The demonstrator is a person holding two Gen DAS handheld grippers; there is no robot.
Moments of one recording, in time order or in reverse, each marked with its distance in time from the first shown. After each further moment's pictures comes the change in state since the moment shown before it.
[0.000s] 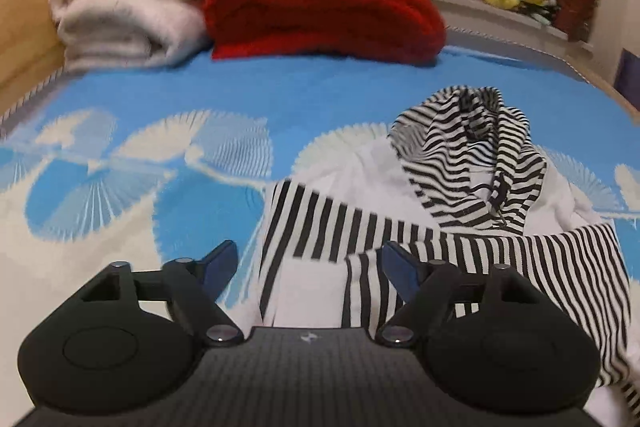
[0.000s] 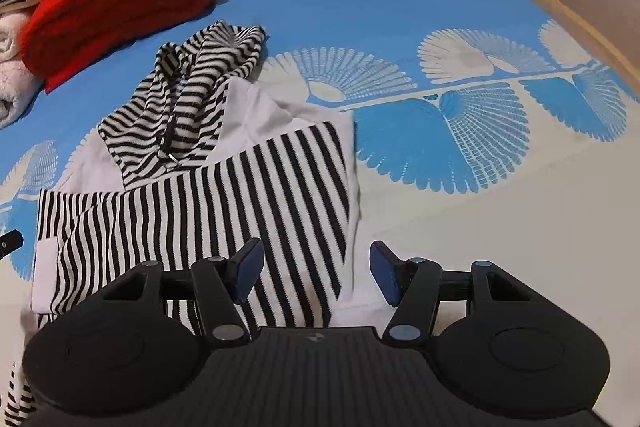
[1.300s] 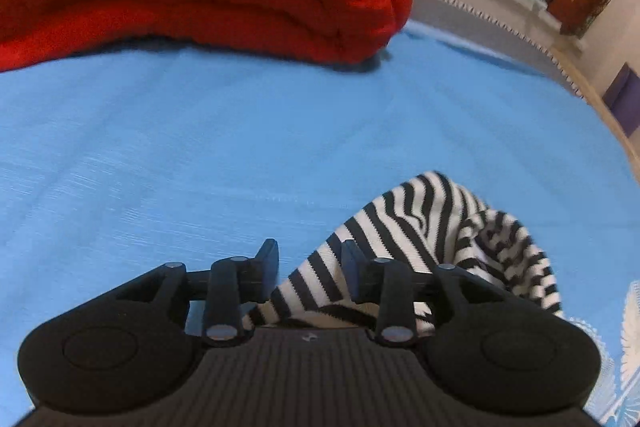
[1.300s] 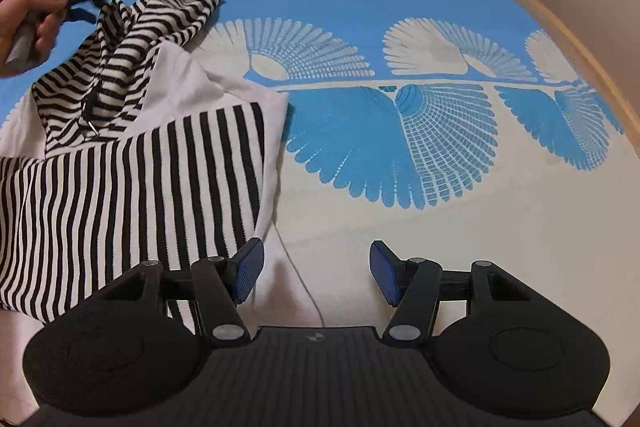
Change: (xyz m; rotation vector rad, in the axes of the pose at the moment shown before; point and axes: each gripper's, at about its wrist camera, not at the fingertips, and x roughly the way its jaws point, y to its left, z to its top) left arm 0.356 -0.144 0.221 -0.041 0.243 -0.252; right arm 0.050 -0.031 0.011 -0.150 0.087 -0.120
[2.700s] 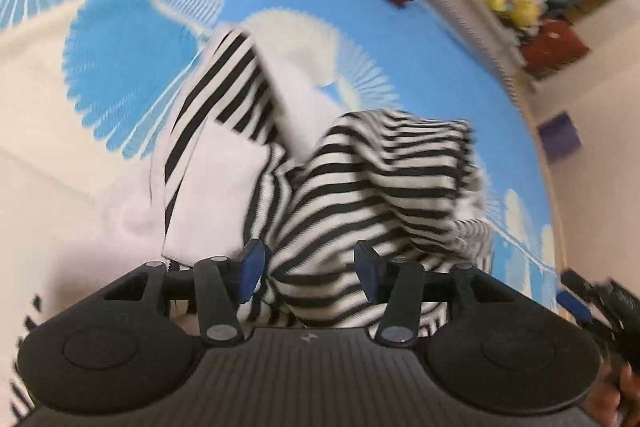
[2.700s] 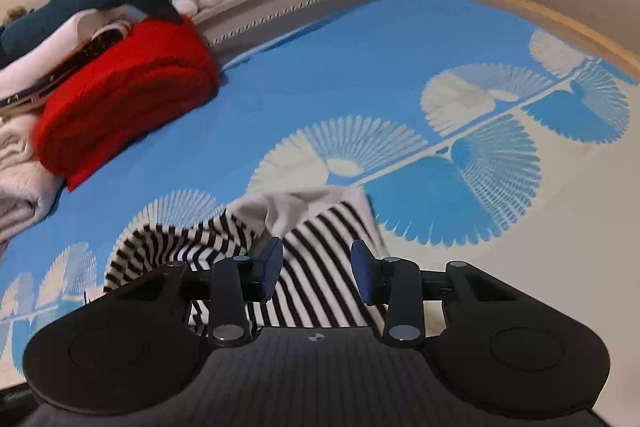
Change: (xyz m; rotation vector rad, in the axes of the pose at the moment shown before) left arm -0.253 0.108 -0.288 -0.398 0.118 -0.214; right arm -0.073 0.019 0.020 0.326 -0.221 0.206
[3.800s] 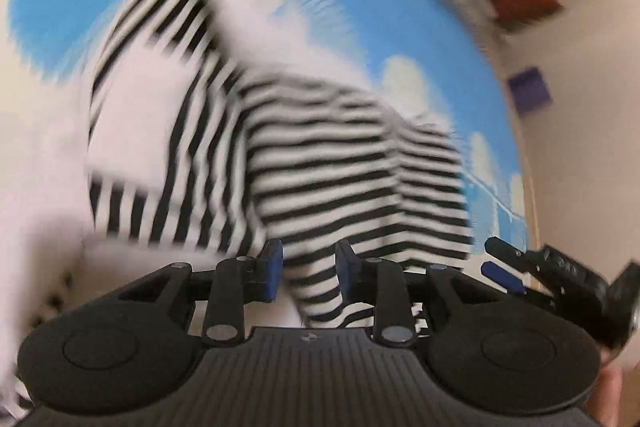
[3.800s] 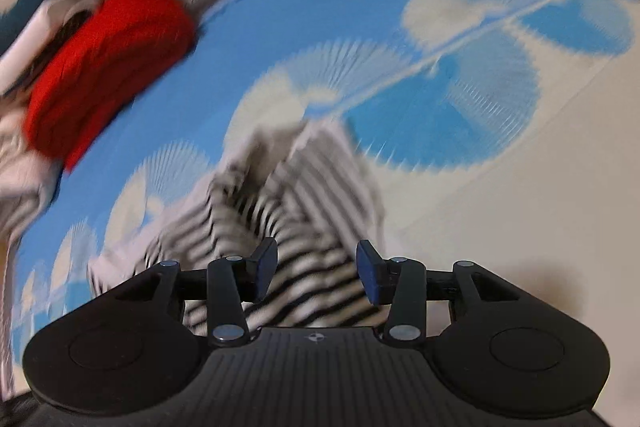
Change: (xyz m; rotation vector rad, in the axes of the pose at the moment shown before) left arm 0.007 -0.017 -0.036 0.006 0.162 -0.105; right arm 0.035 -0.032 -0.024 0.094 0.229 0.063
